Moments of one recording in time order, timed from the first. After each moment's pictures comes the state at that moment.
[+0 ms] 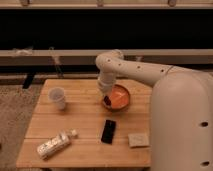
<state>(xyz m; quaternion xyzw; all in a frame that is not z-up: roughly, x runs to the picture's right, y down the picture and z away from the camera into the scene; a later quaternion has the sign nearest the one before) 0.004 0.035 0.835 -0.34 0.09 0.42 0.83</state>
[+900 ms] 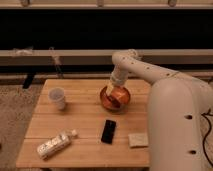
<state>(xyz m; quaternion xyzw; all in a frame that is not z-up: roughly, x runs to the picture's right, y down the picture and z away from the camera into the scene) 0.065 0.012 0.888 -0.31 0.07 0.44 0.84</state>
